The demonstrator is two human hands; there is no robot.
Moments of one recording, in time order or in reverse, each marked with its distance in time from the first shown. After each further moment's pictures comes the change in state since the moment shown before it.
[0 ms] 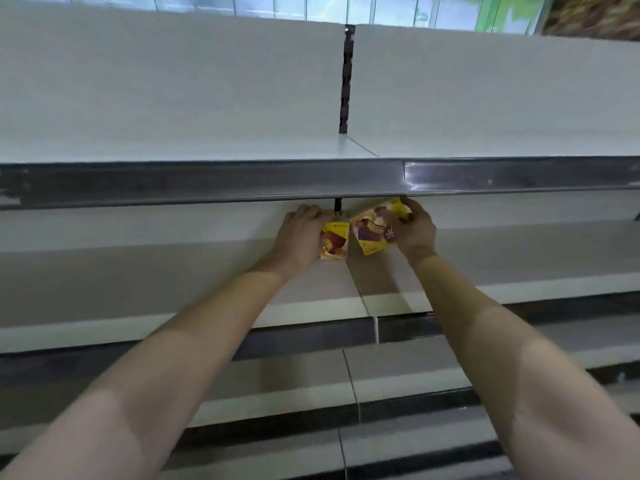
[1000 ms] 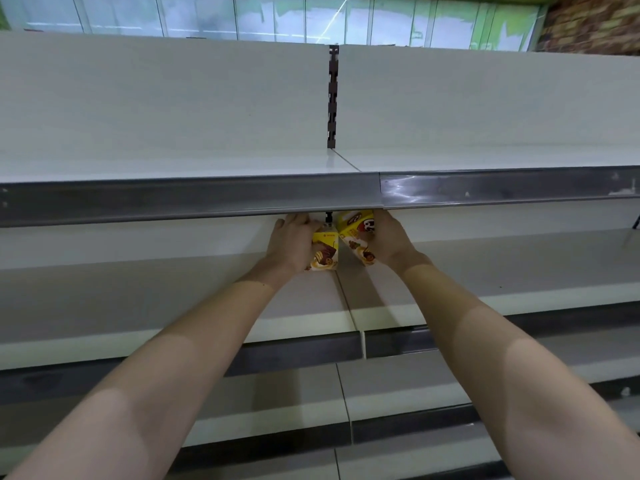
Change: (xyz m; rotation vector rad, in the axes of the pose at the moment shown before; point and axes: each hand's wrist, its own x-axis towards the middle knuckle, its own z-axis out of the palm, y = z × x) left_hand 0.019 0.007 -0.004 0.123 -0.076 -0.093; right_hand 0.012 -0.017 0.011 -0.421 -0.277 -0.264
